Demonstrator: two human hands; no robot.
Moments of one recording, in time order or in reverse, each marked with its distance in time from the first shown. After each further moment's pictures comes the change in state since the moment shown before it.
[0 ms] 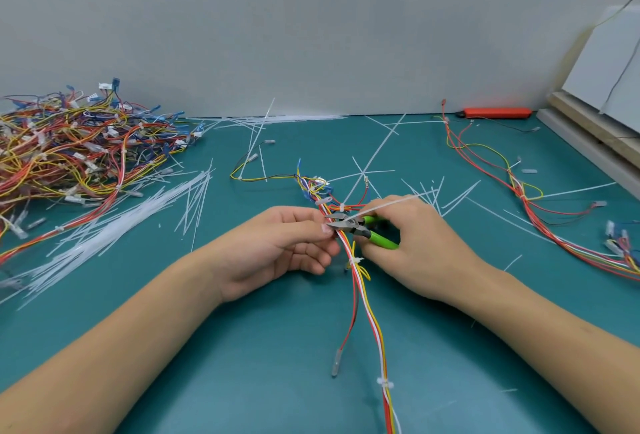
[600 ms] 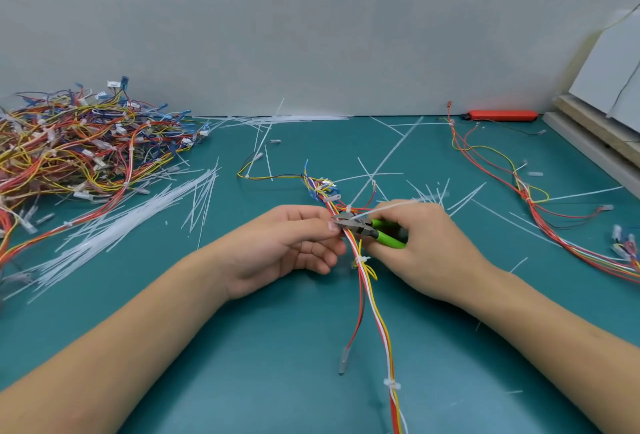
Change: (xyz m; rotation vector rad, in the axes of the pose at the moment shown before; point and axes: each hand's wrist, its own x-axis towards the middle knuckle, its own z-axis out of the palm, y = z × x) left_hand -0.002 0.001 0.001 0.010 0.002 0.008; right_hand -0.002 0.003 0.003 0.043 0.026 0.027
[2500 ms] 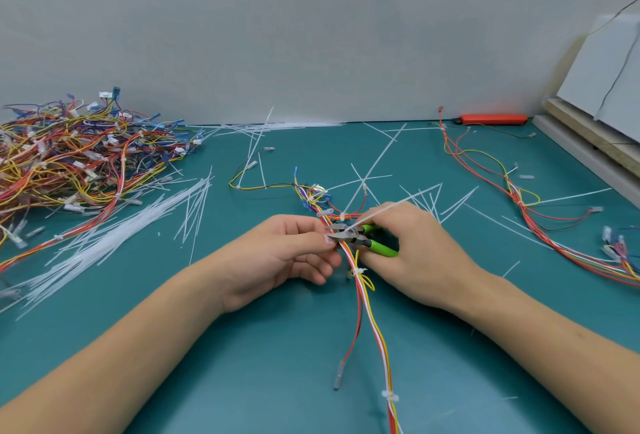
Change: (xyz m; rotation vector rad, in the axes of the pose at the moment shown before) left_hand 0.004 -0.004 0.001 0.045 0.011 -0.007; right_hand -0.001 -0.002 -0.001 -0.089 -0.003 -0.016
